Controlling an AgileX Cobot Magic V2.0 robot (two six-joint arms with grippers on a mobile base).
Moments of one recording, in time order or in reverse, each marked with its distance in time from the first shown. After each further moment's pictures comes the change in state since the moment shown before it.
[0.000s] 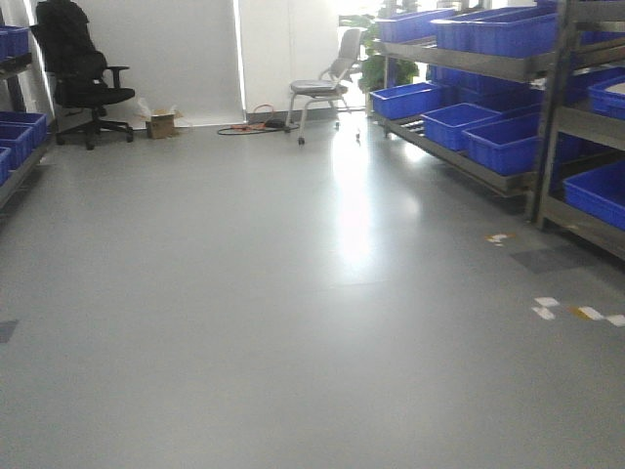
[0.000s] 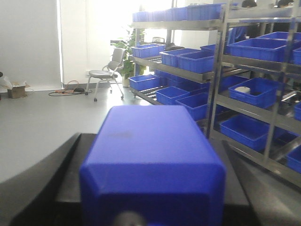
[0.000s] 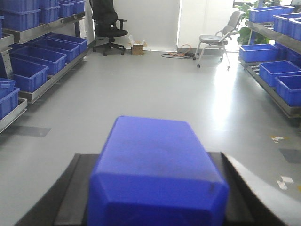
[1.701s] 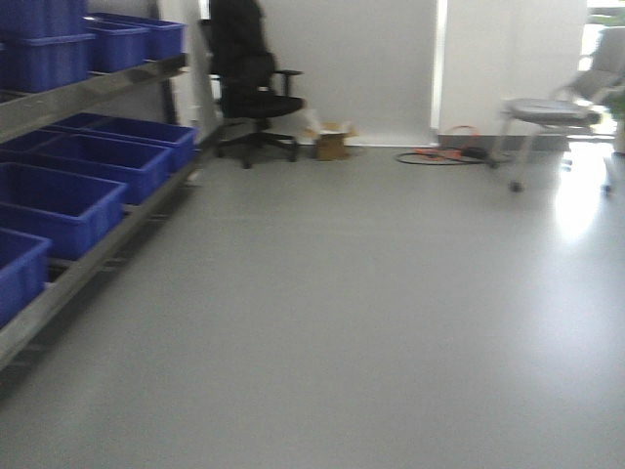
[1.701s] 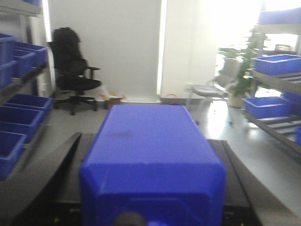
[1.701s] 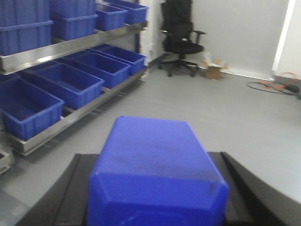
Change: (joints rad) left arm 0.000 0.000 0.000 0.000 0.000 0.000; right arm 0.000 0.000 0.000 -0.002 0.000 0.000
